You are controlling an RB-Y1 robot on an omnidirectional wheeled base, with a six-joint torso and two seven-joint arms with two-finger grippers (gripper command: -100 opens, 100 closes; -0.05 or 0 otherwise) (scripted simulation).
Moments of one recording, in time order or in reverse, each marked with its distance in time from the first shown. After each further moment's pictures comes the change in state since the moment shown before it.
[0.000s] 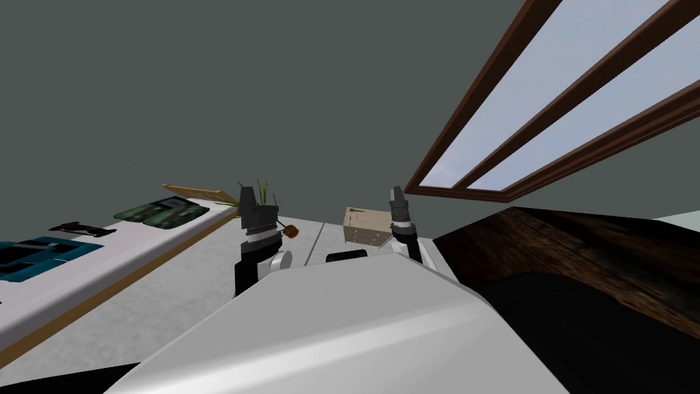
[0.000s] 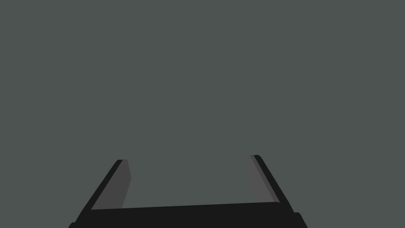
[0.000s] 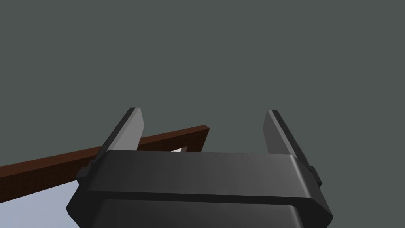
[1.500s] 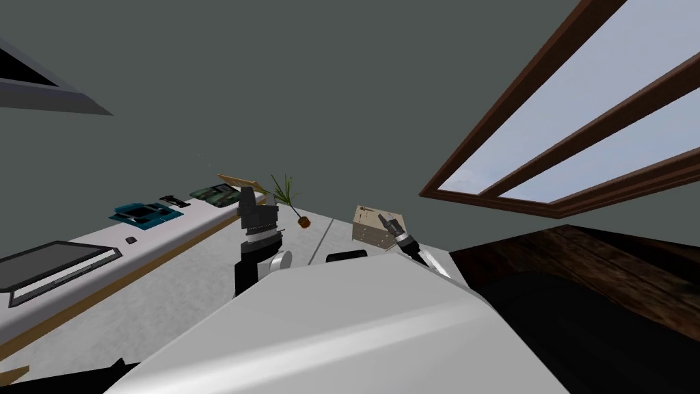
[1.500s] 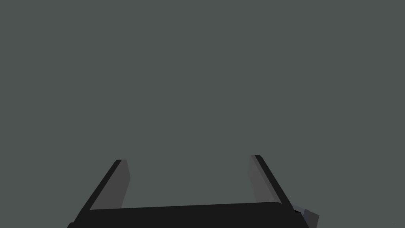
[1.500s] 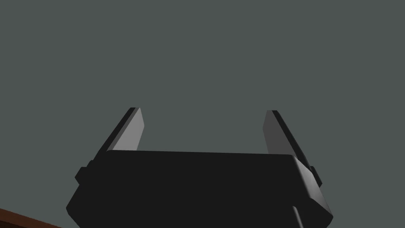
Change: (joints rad) left arm 0.000 0.000 0.000 0.000 0.000 0.000 0.000; right arm 0.074 -0.311 -0.030 0.379 0.237 0.046 0.143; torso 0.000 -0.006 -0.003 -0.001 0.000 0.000
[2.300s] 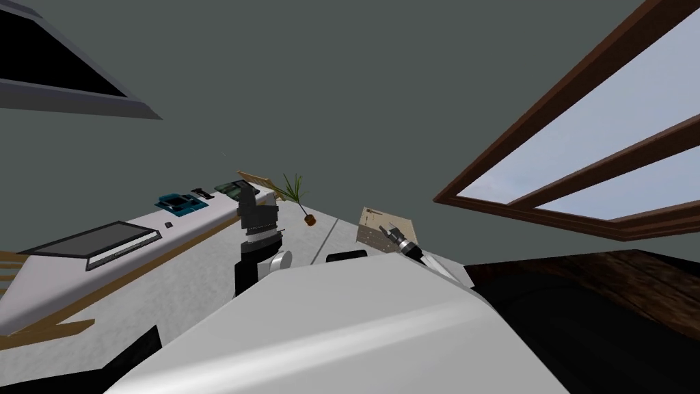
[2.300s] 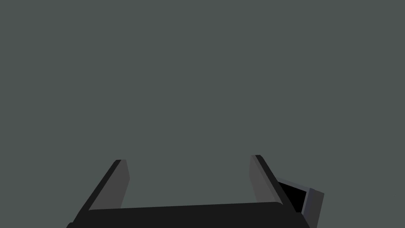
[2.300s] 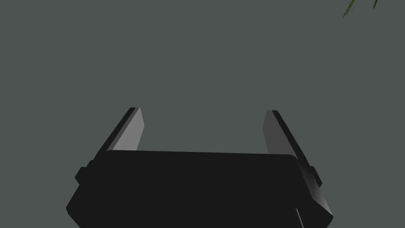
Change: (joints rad) left arm 0.000 0.000 0.000 0.000 0.000 0.000 0.000; right arm -0.003 -0.101 0.025 0.206 0.133 0.034 0.057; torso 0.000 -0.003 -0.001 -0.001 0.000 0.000
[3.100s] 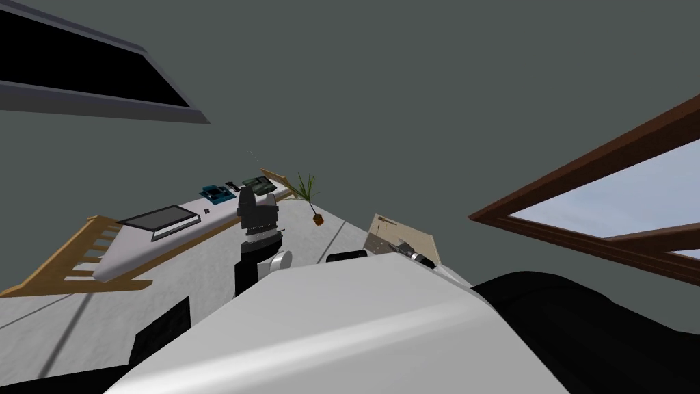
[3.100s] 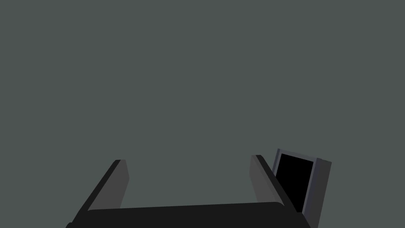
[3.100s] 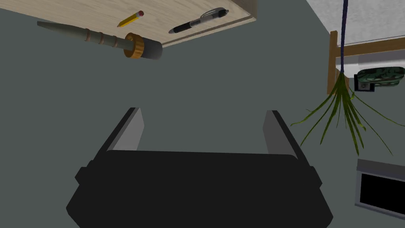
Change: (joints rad) left arm 0.000 0.000 0.000 0.000 0.000 0.000 0.000; right arm -0.001 -0.133 0.044 0.306 0.183 0.039 0.062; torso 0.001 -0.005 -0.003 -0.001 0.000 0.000
